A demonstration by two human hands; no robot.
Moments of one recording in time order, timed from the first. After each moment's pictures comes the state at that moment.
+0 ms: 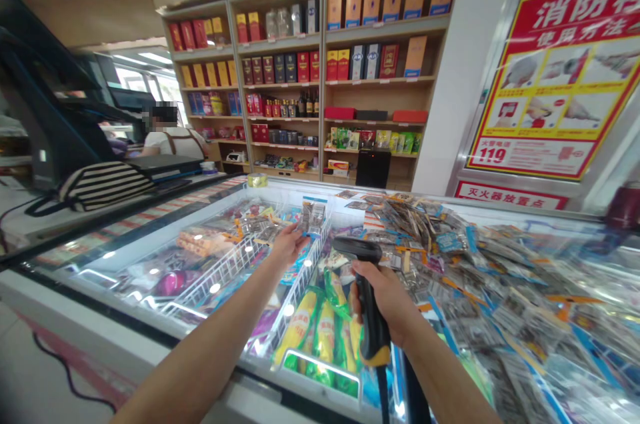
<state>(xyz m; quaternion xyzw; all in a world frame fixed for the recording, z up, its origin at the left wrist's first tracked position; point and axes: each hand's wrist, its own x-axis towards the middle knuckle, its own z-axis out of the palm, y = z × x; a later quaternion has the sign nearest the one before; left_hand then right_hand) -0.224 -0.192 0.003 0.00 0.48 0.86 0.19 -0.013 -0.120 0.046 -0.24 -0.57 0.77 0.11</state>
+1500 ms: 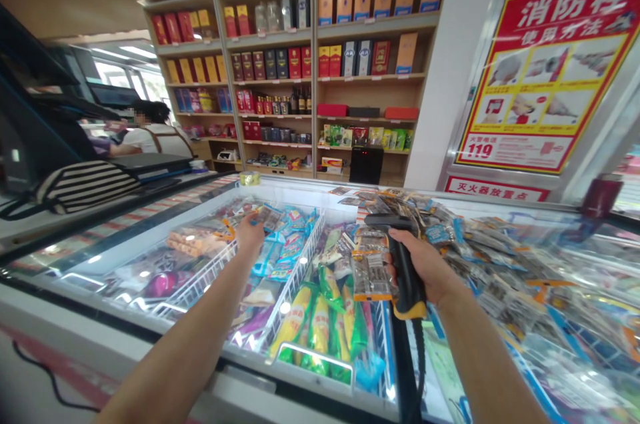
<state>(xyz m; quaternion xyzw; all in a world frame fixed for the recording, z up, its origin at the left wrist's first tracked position) -0.281 -0.243 -0.001 0.04 0.86 0.48 -0.16 0.009 -0.059 0.070 -0.26 -0.57 0.77 0.14</state>
